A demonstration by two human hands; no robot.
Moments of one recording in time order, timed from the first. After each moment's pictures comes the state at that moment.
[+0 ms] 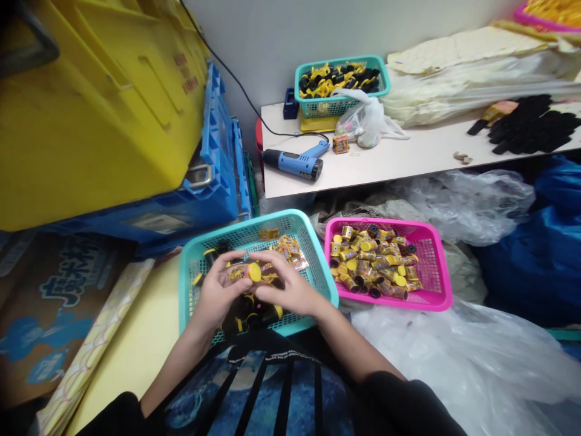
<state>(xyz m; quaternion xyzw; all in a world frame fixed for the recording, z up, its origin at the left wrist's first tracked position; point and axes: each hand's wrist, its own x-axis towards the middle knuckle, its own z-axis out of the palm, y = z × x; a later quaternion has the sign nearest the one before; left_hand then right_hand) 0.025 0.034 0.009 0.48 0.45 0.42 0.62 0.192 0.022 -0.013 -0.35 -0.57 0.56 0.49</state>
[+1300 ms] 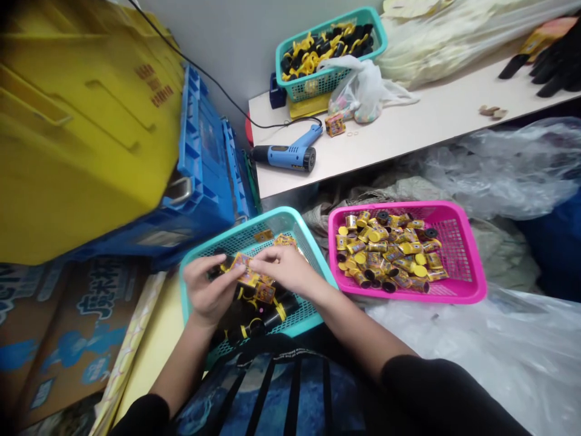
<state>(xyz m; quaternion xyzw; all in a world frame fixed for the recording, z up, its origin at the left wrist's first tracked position) 0.028 0.071 0.011 0.85 0.32 0.41 -0.09 0.221 0.058 -0.006 -0.41 -0.45 0.65 0.45</state>
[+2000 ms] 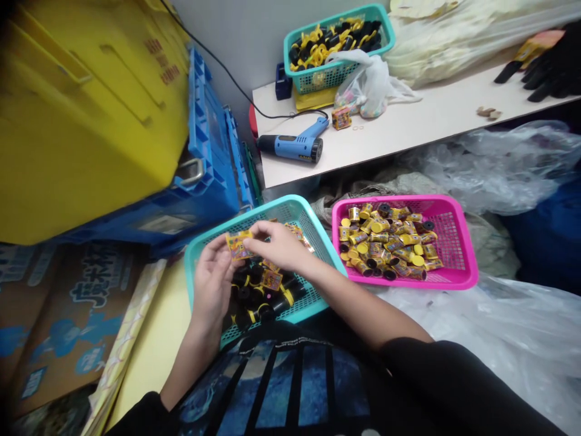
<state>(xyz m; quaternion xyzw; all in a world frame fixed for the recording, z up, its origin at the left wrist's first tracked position) 0.028 0.048 0.016 0.43 0.51 0.52 0.53 0.187 0.074 0.014 -0.43 -0.52 0.58 0.45</state>
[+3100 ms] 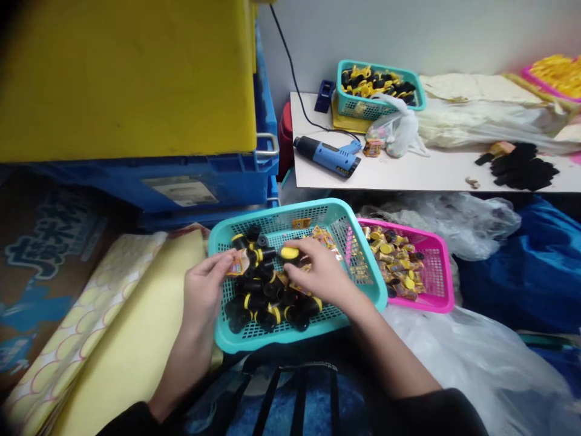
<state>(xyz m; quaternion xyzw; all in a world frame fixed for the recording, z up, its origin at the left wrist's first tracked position) -0.089 0.043 -0.034 0.34 0.54 0.57 0.51 0.129 0.039 0.002 -0.56 -0.70 0.35 0.27</state>
